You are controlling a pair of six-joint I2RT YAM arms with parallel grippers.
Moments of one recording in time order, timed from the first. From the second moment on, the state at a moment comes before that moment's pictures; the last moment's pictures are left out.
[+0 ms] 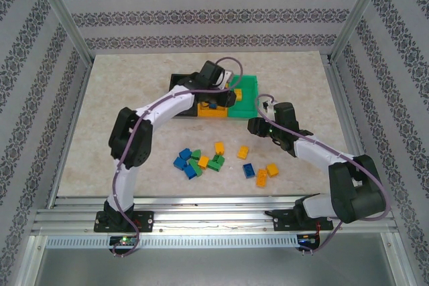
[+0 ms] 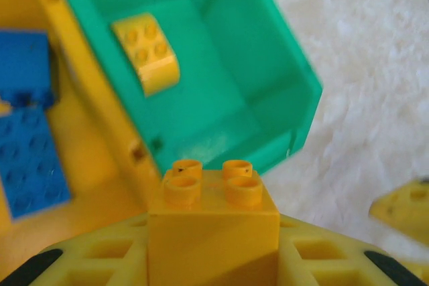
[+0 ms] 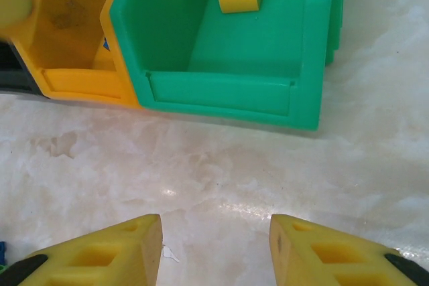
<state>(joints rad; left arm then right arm) -0.57 2.11 1.80 -0.52 0.24 -0.28 0.26 1.36 0.61 0.04 -0.27 0.37</state>
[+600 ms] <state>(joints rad) -0.61 2.23 2.00 -0.68 0.19 -0.30 0.26 1.36 0.61 0.04 -0.28 0.37</state>
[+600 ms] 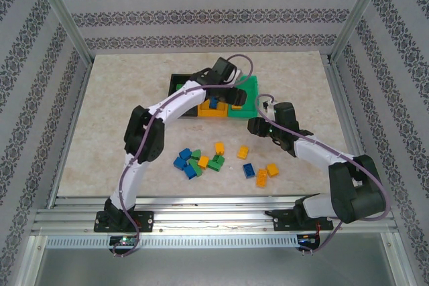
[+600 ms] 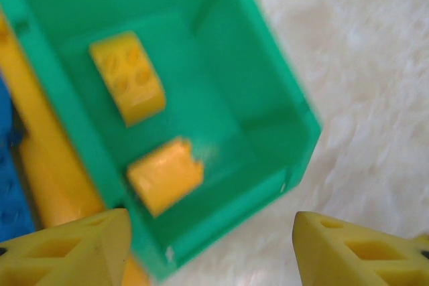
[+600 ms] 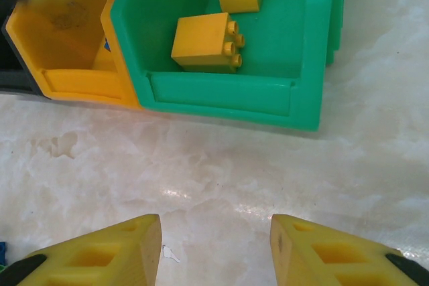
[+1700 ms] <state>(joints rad) -0.58 1.60 1.05 -0.75 0.01 -0.30 0.28 1.42 0.61 0.08 -0.28 0.37</state>
